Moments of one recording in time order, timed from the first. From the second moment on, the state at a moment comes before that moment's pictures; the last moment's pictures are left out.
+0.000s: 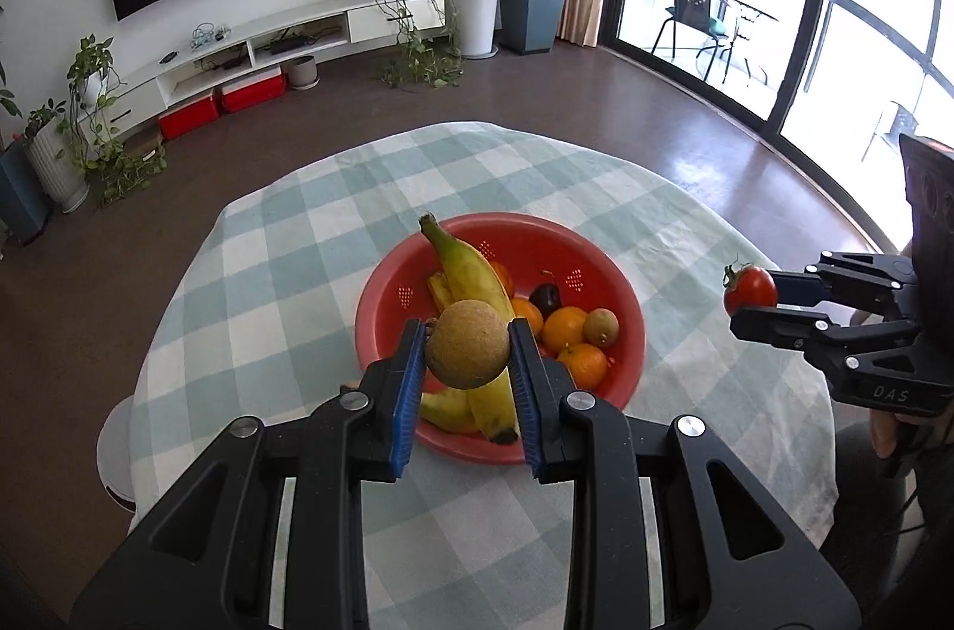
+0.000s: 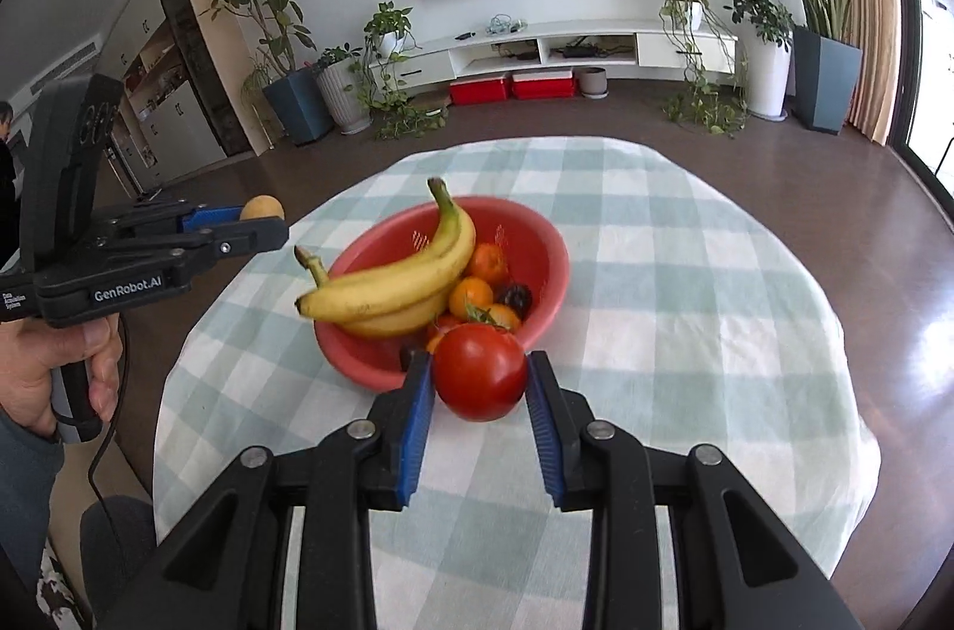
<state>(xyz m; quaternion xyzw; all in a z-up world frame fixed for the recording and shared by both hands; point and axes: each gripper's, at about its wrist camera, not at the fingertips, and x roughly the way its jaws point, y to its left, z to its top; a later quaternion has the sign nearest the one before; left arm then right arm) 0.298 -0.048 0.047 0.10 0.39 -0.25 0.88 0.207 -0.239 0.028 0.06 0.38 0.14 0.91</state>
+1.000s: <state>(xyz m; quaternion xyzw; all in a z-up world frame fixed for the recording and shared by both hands) 0.366 -0.082 -0.037 0.13 0.45 -0.22 0.86 0.321 -0.189 -0.039 -0.02 0.47 0.13 0.87</state>
